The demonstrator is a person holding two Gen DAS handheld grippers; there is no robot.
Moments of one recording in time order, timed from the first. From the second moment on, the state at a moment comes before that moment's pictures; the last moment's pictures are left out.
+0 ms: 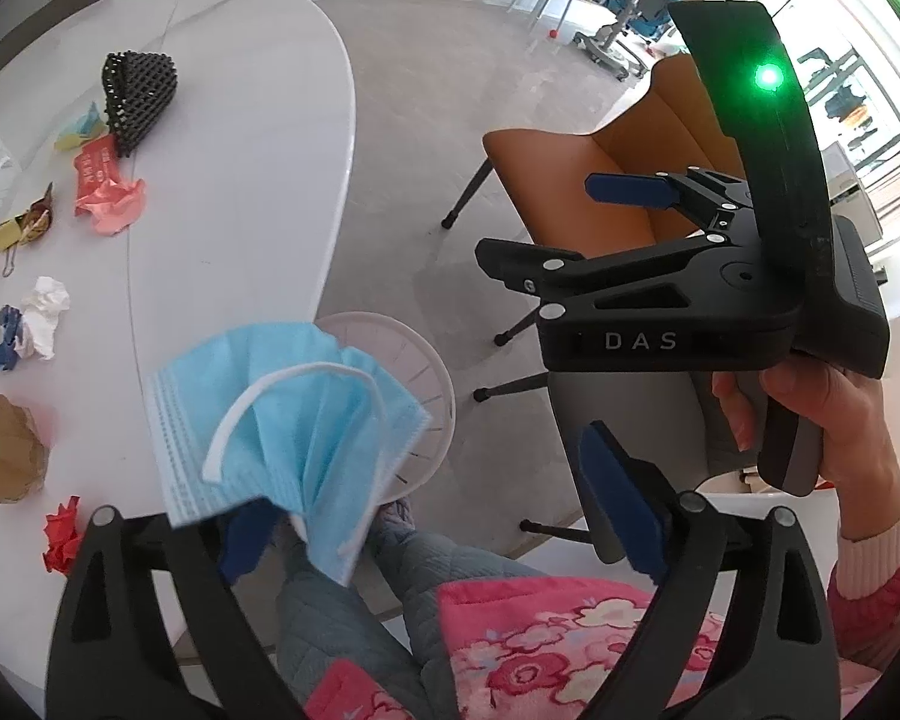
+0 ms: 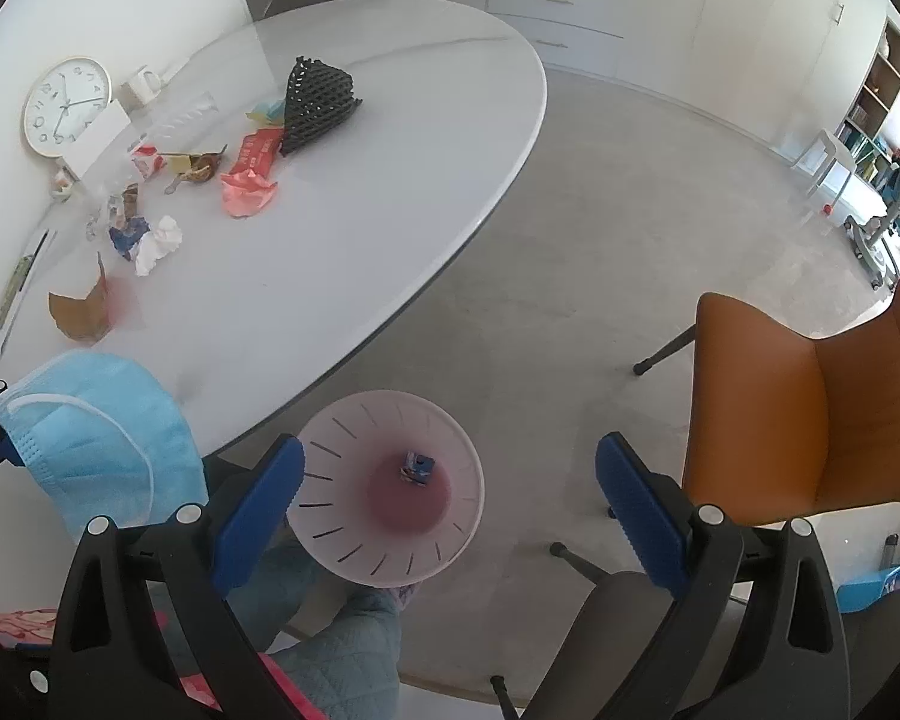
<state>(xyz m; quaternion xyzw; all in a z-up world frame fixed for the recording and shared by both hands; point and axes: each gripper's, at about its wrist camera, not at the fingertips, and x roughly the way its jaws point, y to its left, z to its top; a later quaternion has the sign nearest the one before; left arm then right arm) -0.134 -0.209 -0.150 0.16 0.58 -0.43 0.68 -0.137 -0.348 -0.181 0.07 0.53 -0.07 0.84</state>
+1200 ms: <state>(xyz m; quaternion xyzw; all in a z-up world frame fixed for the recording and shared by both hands) -0.168 -0.264 -0.181 0.36 0.57 -0.41 0.61 -0.137 -0.364 -0.186 0.10 0.51 -0.07 0.85</state>
